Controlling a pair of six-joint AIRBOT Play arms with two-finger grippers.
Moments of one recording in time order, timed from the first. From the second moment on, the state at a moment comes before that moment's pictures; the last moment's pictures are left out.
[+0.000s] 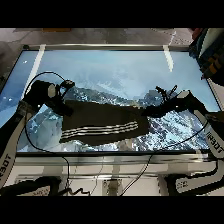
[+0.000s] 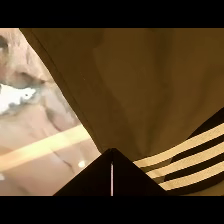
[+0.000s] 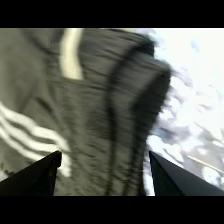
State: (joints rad) left arm -0.21 -1.38 1.25 1.66 -1.30 -1.32; right arm -0.11 -1.61 1.13 -0.88 1.21 1.04
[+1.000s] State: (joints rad) left arm -0.21 -1.38 1.25 1.66 -1.30 -1.32; right arm -0.28 -1.61 1.13 -0.87 1.14 1.06
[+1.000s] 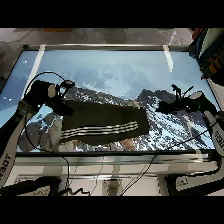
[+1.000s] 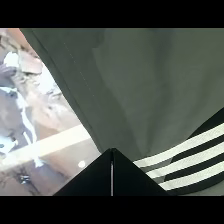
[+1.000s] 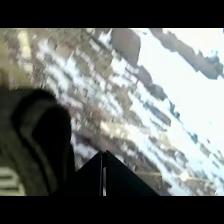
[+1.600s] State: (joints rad) left arm -0.21 -1.38 1.25 1.62 -1.30 -1.32; right arm -0.14 -1.64 1.07 -0.80 1.16 1.04
